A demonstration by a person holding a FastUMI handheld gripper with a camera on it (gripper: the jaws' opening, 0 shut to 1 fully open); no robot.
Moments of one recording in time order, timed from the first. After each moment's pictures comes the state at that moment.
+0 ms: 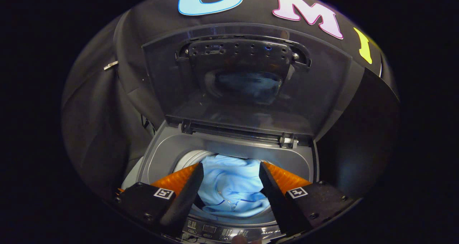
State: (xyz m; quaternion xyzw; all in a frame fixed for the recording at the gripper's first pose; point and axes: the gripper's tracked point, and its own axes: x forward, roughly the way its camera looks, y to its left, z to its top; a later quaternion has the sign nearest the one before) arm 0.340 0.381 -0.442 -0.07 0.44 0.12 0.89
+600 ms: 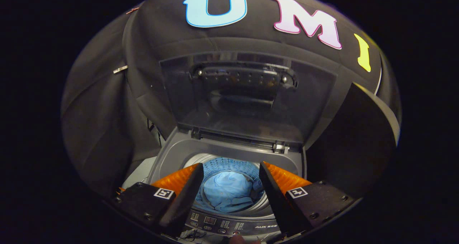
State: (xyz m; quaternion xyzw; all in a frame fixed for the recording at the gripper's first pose) arm 0.332 0.382 -0.374 -0.07 0.39 0.15 0.91
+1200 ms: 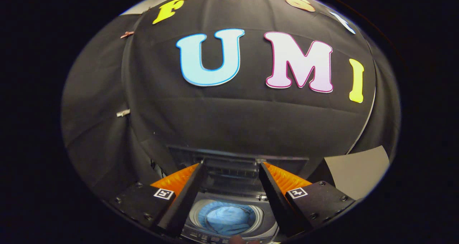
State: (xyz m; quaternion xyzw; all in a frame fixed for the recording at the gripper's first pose) arm 0.434 0.404 -0.212 -0.03 0.26 0.14 0.95
